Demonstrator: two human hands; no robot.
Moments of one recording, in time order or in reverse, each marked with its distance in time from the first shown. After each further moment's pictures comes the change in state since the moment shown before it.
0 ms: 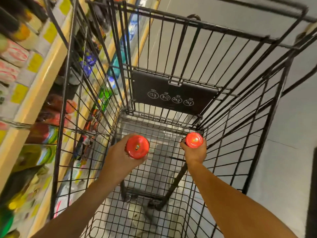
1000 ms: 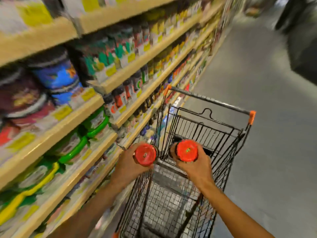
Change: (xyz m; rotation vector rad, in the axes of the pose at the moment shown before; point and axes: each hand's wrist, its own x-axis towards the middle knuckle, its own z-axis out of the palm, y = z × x) left_hand -0.257 0.157 -0.238 -0.073 0.394 0.290; right_hand -0.396 -0.186 -0.167 -0.106 -0.470 -1.034
